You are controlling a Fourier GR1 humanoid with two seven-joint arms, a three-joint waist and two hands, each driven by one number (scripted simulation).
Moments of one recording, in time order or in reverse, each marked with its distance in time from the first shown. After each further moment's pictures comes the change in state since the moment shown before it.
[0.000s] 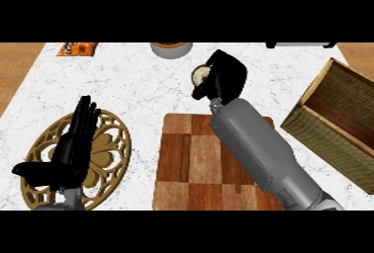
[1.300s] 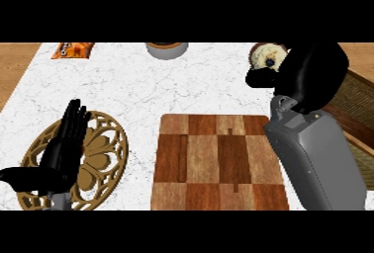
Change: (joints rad) left arm 0.034 0.024 0.044 -0.010 0.026 -0.034 -0.013; right arm 0.190 -0.108 -0.210 -0.717 0.332 0.401 0.161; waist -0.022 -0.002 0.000
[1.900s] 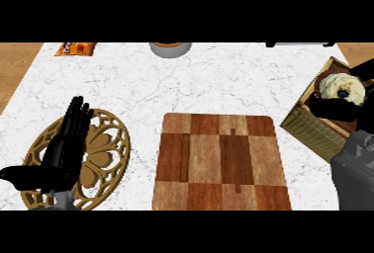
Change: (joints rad) left arm -0.016 -0.011 -0.010 -0.016 -0.016 0.000 0.015; right arm 0.274 -0.079 -0.187 -0.312 -0.028 0.168 -0.100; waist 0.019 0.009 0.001
